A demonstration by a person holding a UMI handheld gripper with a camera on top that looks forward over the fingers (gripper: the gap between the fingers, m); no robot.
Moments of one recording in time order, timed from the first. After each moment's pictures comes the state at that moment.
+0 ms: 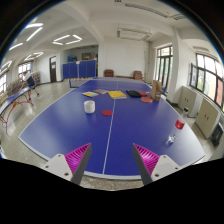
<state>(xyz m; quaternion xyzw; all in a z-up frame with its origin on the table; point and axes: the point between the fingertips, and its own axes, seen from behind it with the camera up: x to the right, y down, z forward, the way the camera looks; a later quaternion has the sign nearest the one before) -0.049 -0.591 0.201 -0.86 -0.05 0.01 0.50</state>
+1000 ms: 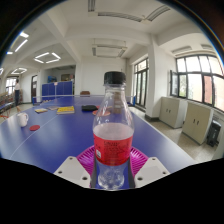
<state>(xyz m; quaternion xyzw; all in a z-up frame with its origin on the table) 0.351 -0.307 0.085 -0.79 0.03 -0.05 0.61</state>
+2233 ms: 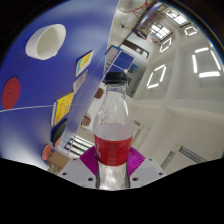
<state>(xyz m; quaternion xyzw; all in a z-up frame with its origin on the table) -0.128 -0.014 0.327 -0.34 -0.55 -0.65 0.41</state>
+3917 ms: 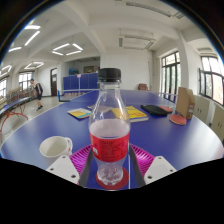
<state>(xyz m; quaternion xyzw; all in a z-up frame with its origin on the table) -0.136 -0.016 0.065 -0.81 -0.06 0.04 0.58</state>
